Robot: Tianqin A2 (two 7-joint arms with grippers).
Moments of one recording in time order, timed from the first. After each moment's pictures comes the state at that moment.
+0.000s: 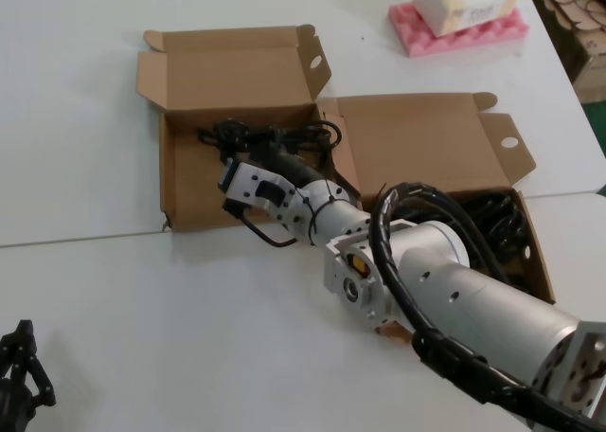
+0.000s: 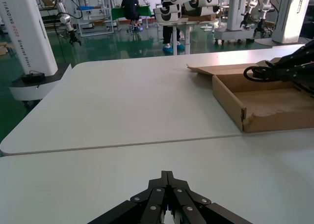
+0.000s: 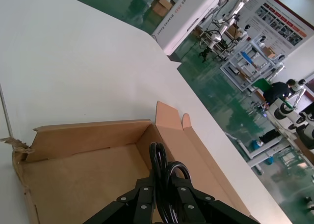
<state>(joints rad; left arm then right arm) 0.00 -0.30 1.60 -1.60 -1.80 0.00 0.00 1.20 0.01 -2.75 0.47 1.17 0.13 0.45</state>
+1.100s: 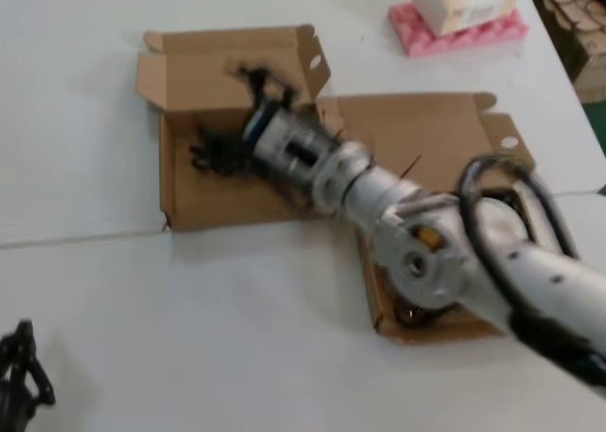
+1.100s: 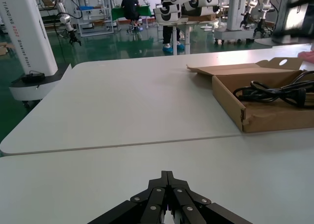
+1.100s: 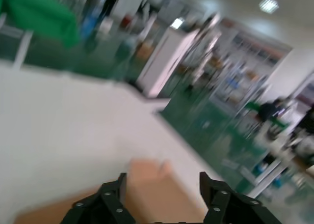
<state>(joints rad) 0.00 -0.30 1.60 -1.60 -1.80 0.00 0.00 1.19 0.25 -2.75 0.89 1.36 0.12 0.45</state>
